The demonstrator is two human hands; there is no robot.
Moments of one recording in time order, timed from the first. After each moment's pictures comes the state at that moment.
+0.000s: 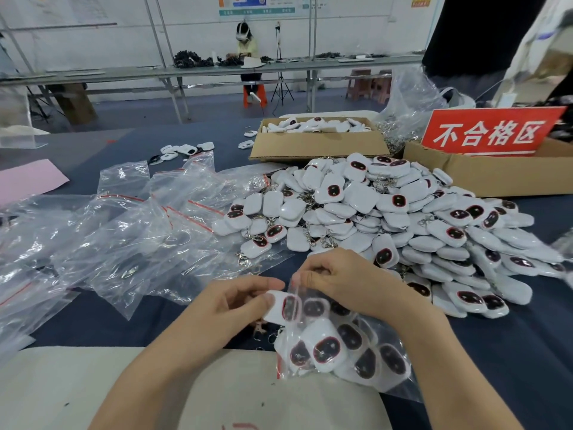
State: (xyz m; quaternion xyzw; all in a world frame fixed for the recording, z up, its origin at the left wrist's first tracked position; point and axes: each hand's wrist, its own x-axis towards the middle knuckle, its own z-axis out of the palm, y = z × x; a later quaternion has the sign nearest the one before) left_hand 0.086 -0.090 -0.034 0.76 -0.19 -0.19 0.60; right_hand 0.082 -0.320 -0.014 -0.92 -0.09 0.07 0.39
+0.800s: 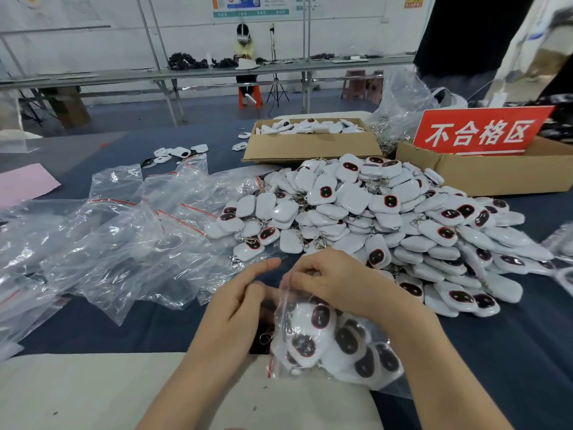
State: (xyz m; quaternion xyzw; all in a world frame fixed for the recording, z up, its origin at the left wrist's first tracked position) left_hand 0.069 -0.129 -0.042 0.74 -0.12 -0.07 0.66; right_hand 0.082 -0.317 -0.013 -0.91 -0.12 0.07 0.39
